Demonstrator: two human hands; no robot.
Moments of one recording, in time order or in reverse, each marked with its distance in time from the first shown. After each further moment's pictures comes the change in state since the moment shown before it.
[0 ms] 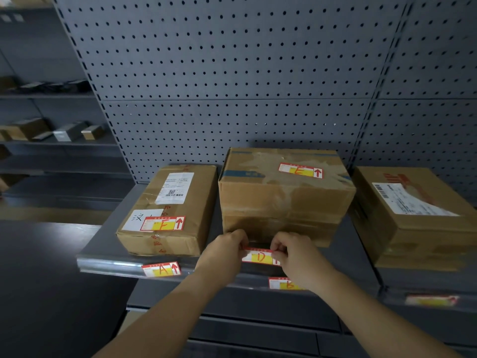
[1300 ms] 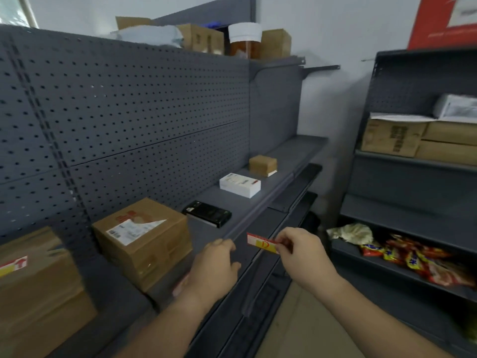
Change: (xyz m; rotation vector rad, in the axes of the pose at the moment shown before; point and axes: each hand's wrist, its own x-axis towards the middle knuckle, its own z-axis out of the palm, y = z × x) left_hand -0.045 0.364 0.113 -0.163 -0.148 0.953; right_hand -0.365 0.093 -0.169 -0.163 0.925 0.810
